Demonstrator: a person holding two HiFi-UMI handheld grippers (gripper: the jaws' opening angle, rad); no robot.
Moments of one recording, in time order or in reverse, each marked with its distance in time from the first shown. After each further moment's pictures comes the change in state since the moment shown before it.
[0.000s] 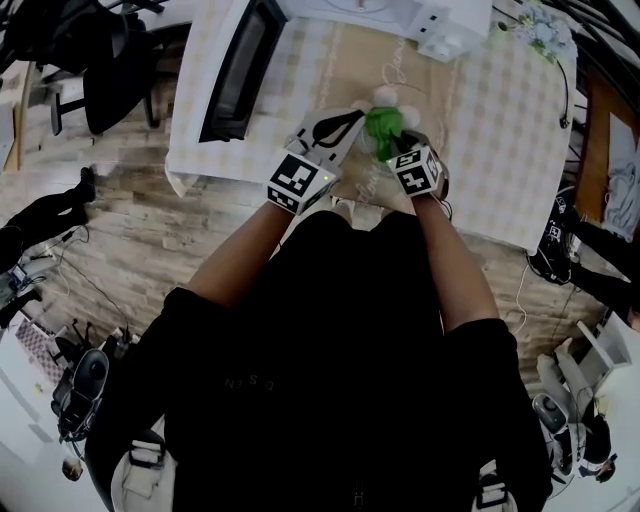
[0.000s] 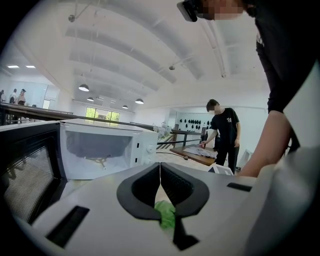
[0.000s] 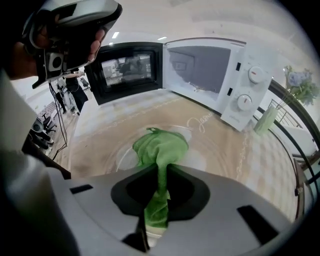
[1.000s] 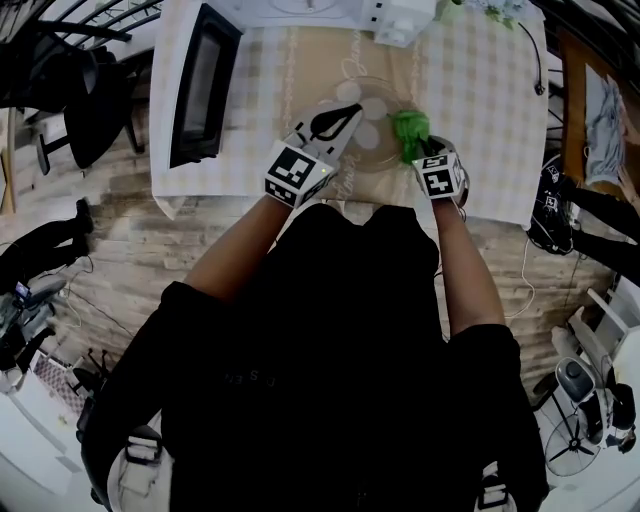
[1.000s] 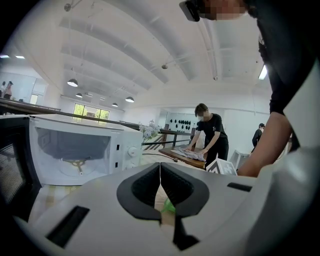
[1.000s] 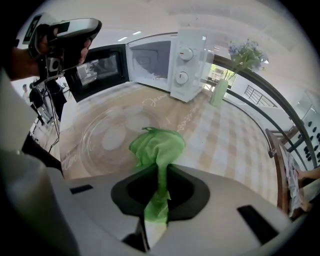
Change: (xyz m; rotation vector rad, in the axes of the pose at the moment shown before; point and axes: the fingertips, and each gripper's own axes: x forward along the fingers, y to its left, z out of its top) left arm 0.058 -0.041 0.009 0.007 0.005 -0.132; right arm -0.056 -0.092 -0.102 0.198 0.060 -0.165
